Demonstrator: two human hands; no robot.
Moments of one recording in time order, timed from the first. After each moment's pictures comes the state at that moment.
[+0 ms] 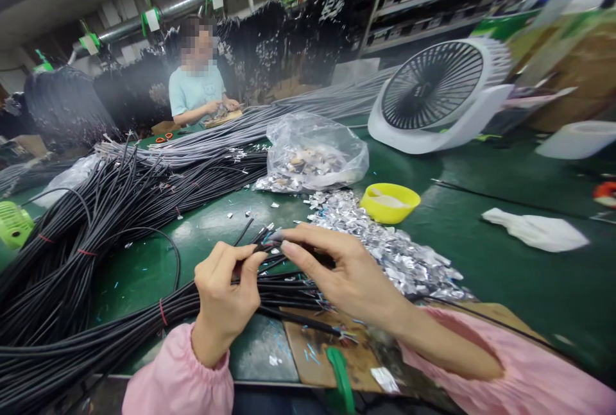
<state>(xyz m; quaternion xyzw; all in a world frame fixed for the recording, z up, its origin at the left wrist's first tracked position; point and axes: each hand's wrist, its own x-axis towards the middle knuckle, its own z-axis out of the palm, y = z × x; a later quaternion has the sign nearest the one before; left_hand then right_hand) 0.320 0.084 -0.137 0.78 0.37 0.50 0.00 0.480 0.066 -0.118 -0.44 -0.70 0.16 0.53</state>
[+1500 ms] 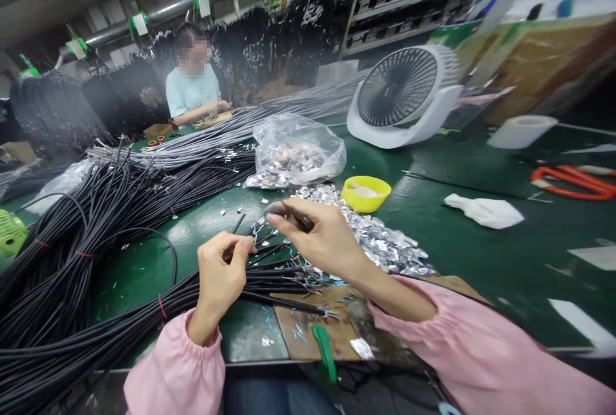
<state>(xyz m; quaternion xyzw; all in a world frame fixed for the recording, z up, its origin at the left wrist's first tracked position) 0.325 0.092 -0.128 0.73 0.43 0.46 0.27 0.487 0.084 -0.119 -0.50 -0.66 0.13 0.54</state>
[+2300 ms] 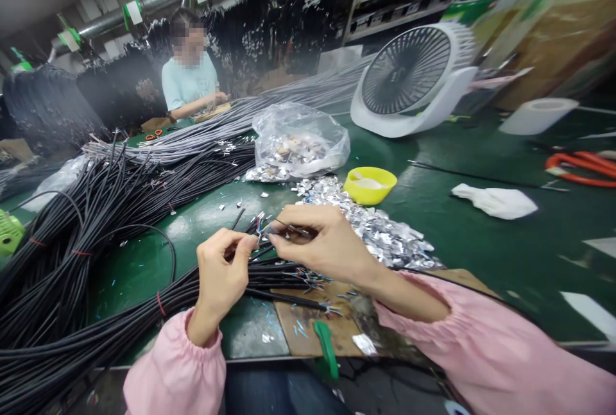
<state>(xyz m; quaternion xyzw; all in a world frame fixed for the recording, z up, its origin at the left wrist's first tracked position) 0.326 0.090 -0.128 0.75 0.42 0.45 0.24 0.483 0.073 -0.112 -0.46 -0.69 0.19 0.53</state>
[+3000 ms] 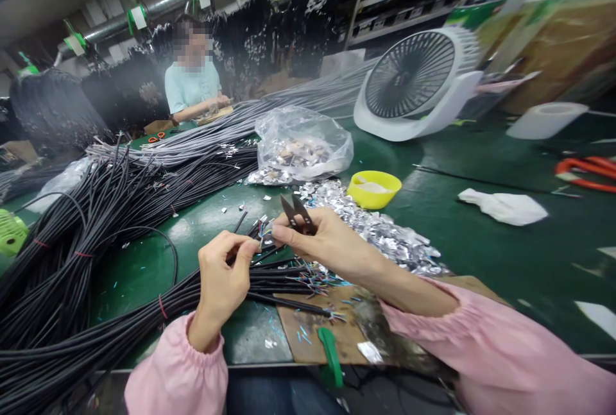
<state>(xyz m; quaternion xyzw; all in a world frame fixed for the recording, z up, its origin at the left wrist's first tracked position) 0.324 0.088 -0.127 0.75 0.42 0.45 0.24 0.487 0.079 -0.112 -0.45 -0.57 0.48 0.50</state>
